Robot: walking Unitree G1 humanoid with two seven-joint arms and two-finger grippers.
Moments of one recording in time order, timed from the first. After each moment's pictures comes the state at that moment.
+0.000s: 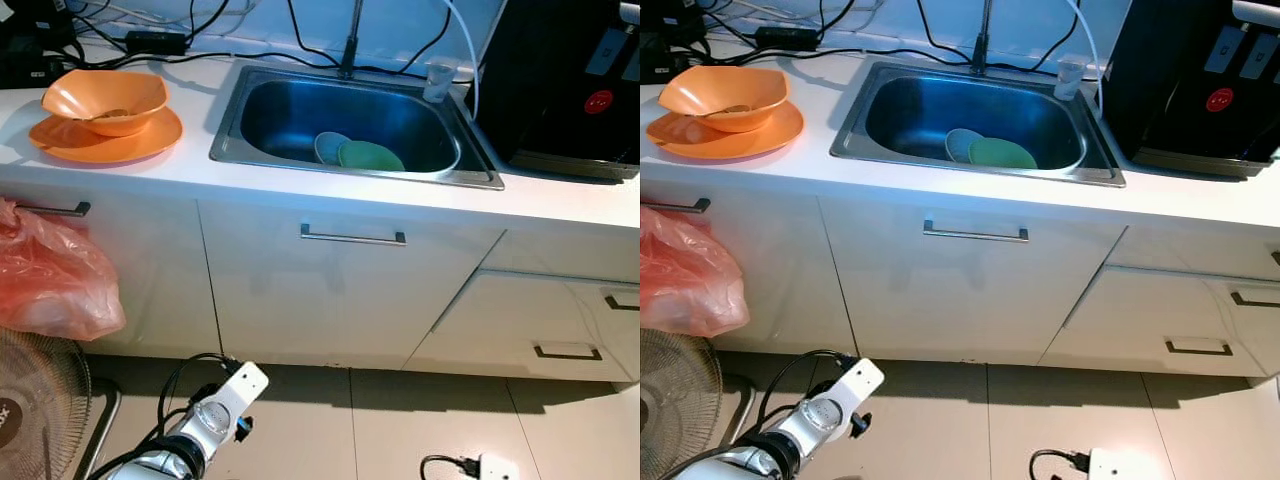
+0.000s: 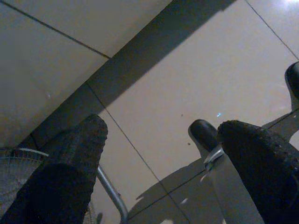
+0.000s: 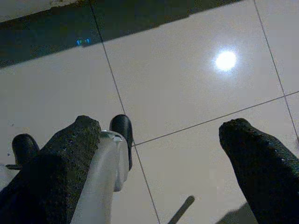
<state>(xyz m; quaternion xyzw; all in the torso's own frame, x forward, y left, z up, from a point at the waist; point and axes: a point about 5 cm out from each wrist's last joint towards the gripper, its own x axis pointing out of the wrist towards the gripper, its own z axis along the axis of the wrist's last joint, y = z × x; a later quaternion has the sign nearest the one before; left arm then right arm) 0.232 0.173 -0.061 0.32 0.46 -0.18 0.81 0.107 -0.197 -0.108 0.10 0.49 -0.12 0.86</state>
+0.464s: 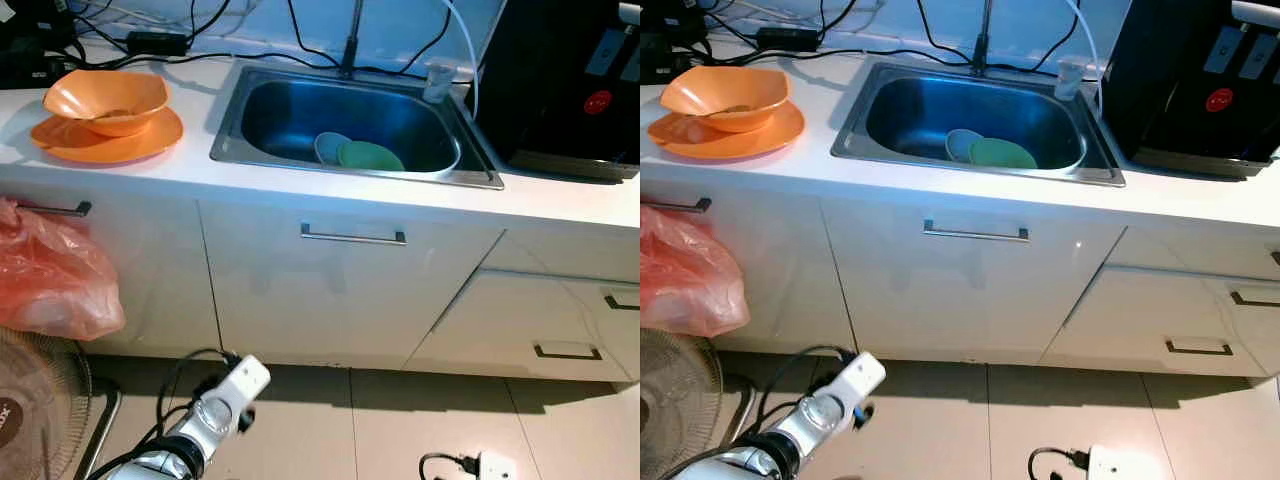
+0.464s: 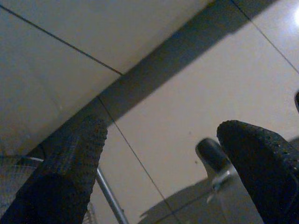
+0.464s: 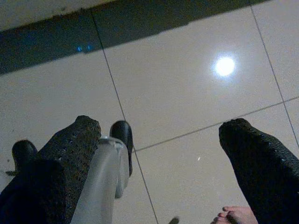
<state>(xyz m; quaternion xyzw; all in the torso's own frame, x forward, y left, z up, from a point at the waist) 0.239 0.172 -0.056 0.31 0.42 -0.16 0.84 0.111 -0.199 -0.106 0.10 0.47 -0.13 0.87</state>
